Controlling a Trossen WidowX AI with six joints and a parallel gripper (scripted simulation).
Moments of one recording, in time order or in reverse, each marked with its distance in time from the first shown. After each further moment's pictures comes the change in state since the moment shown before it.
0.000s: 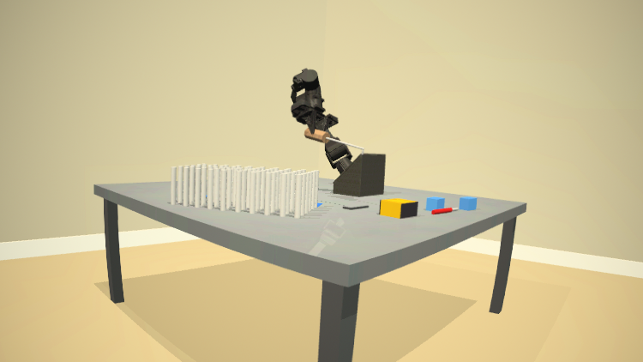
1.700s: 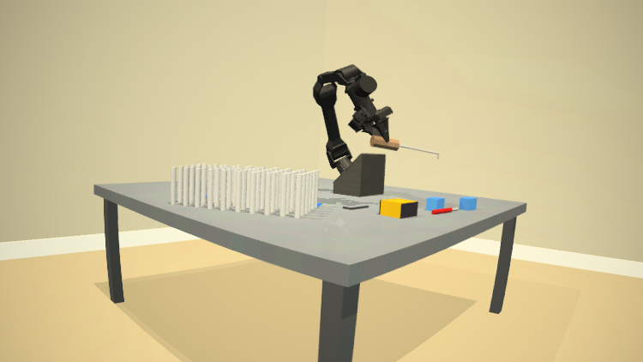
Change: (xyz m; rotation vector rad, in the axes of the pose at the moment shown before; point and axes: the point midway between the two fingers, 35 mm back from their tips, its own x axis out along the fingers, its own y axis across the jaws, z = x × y) arm 0.085 -0.065 -0.203 -0.912 0.342 -0.515
